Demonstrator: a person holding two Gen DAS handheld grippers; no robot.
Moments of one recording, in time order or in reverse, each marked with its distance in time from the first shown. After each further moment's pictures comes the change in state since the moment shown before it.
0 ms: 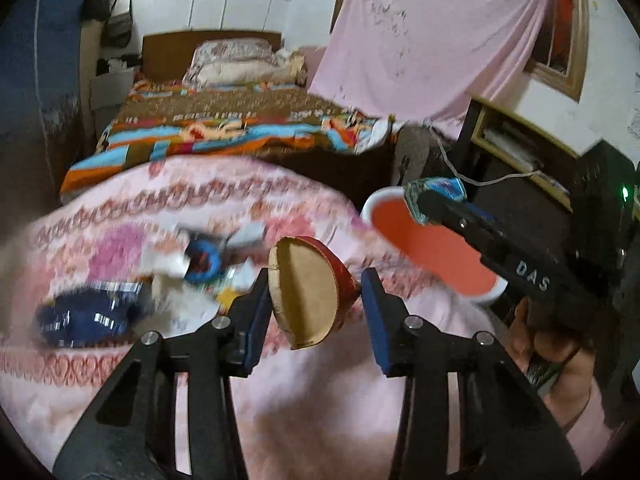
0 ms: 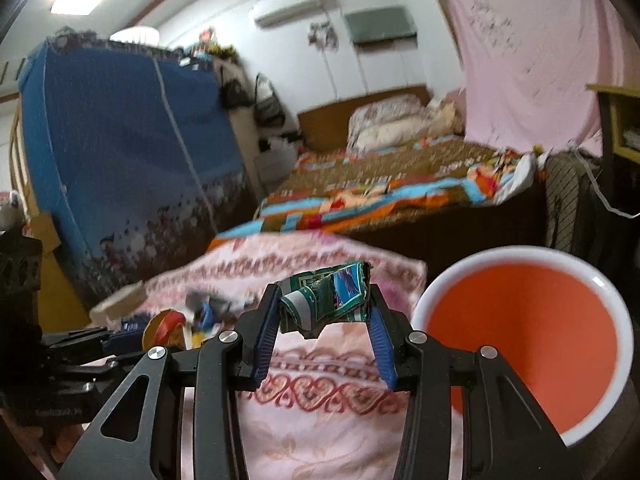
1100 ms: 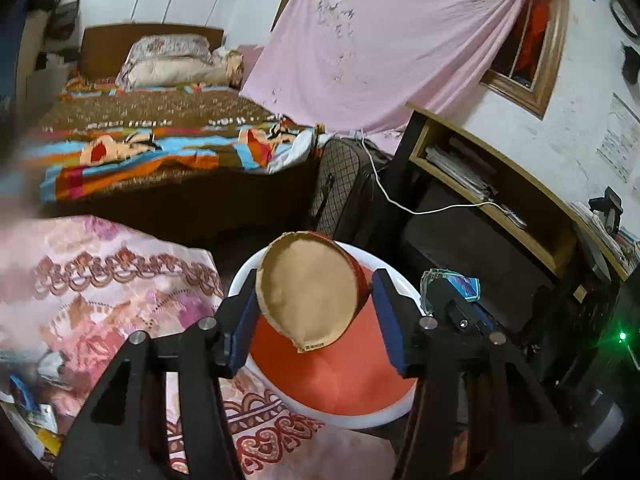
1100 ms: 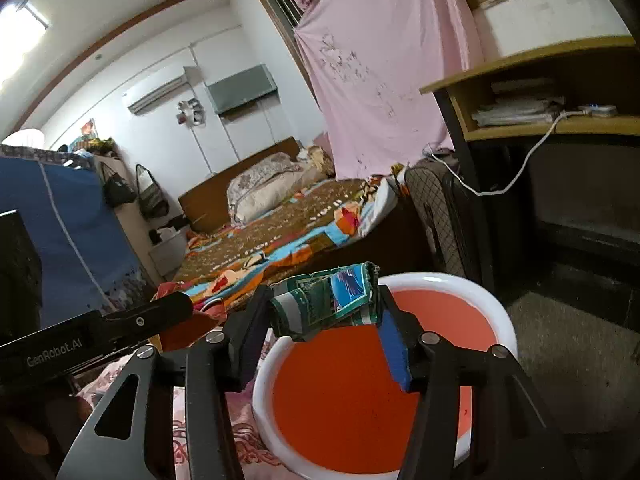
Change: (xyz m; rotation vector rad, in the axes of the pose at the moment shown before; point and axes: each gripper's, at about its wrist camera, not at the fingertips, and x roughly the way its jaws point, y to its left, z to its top) left arm 0.103 -0.096 0.080 -0.024 0.026 -0.229; right arm -0.048 -0.111 0.001 0.300 -0.208 -0.370
